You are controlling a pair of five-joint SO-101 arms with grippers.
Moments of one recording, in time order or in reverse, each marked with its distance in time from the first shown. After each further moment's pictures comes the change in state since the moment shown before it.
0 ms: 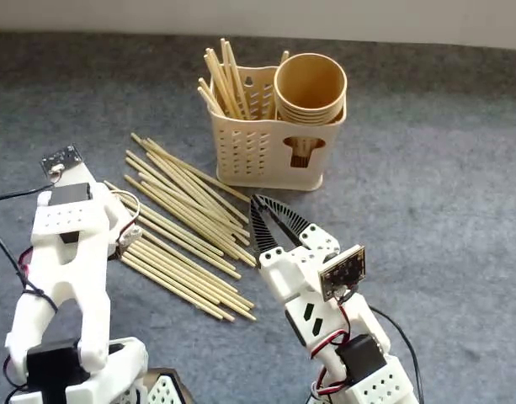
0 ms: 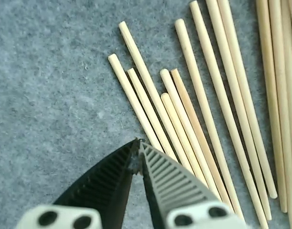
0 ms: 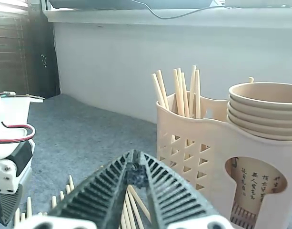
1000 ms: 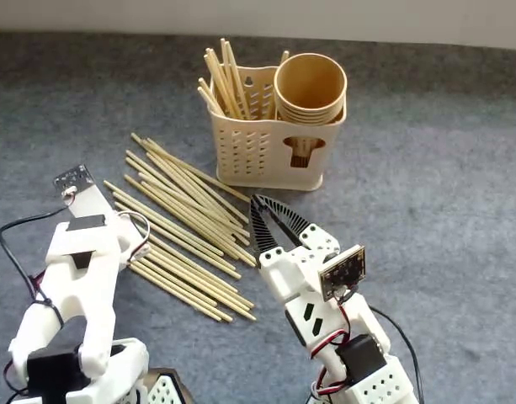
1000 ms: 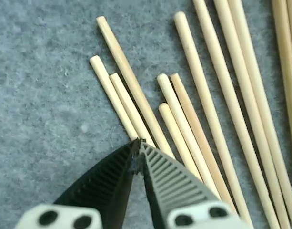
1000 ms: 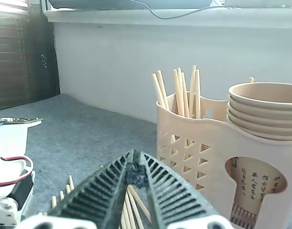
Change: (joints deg) left arm -0.5 -0.3 15.7 -20.1 0.2; right arm 0.0 0.0 0.0 0.0 0.0
